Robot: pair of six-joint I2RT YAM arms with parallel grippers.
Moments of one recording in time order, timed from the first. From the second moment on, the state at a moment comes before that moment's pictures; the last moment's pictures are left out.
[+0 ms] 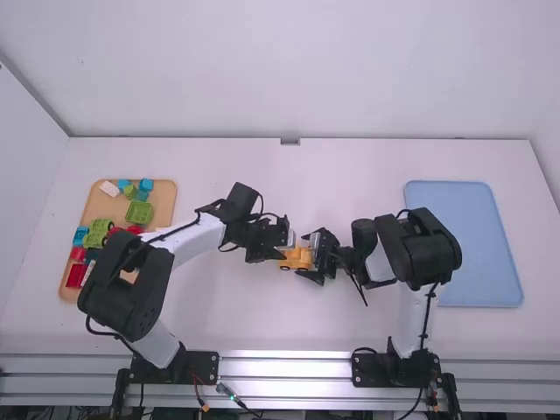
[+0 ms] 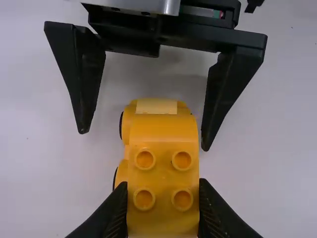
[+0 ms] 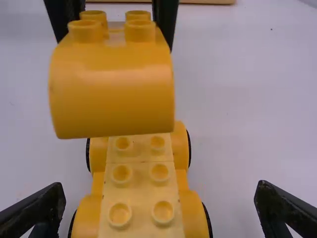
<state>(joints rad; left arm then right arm) -0.38 1.70 0.93 -0.40 0.68 1.07 0.25 2.09 0.48 0.88 -1.02 -0.74</state>
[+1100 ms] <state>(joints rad) -0.39 1.77 0.93 -0.30 0.68 1.01 0.29 2.09 0.60 0.62 -1.03 -0.87</state>
